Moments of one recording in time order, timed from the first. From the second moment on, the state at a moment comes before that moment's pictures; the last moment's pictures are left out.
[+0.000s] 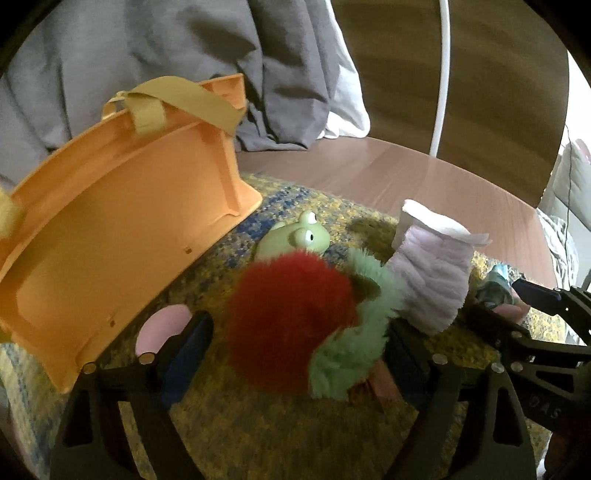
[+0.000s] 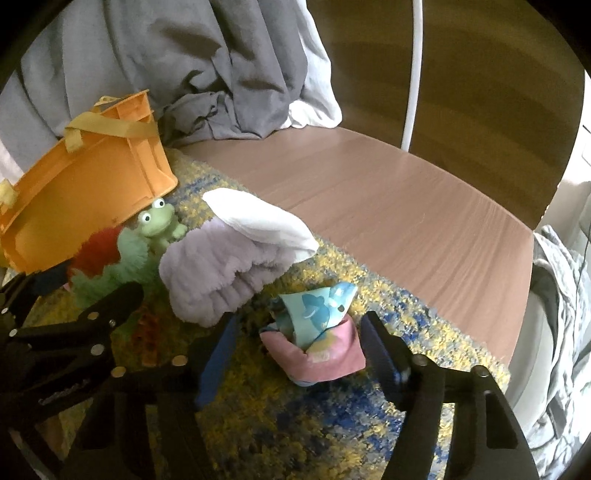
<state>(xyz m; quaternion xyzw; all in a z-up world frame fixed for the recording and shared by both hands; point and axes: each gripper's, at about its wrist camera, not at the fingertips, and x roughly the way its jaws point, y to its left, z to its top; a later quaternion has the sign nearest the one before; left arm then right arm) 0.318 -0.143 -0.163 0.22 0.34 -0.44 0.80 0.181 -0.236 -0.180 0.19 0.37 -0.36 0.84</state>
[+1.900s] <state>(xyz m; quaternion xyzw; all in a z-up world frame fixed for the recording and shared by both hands) 0.271 -0.079 -0.030 0.08 0.28 -0.30 0.91 0.175 -0.232 -0.053 0.12 0.25 -0.18 0.94</state>
